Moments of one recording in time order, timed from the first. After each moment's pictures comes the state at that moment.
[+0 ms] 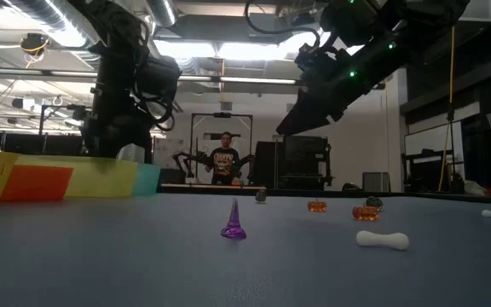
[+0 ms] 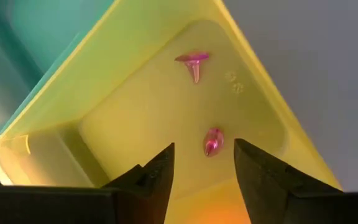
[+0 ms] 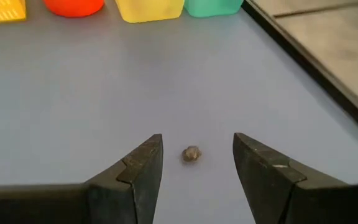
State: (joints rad) left arm 0.48 1.52 0.90 -1.00 -0.33 -0.49; right arm -0.07 1.51 0.77 0.16 0.29 0.08
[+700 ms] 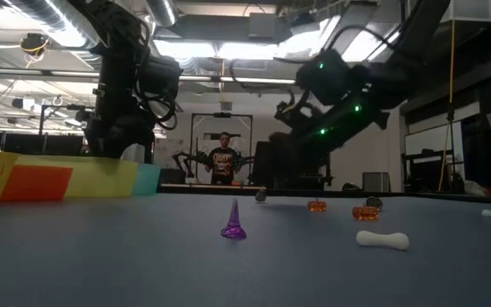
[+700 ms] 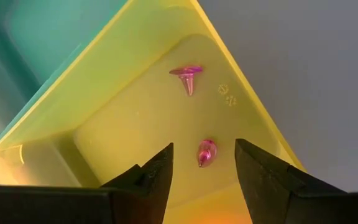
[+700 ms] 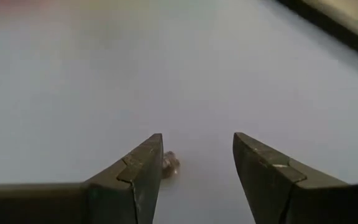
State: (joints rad) left arm 0.48 1.52 0.90 -0.97 -0.33 -0.49; right arm -0.17 1.85 0.77 0.50 0.26 0.14
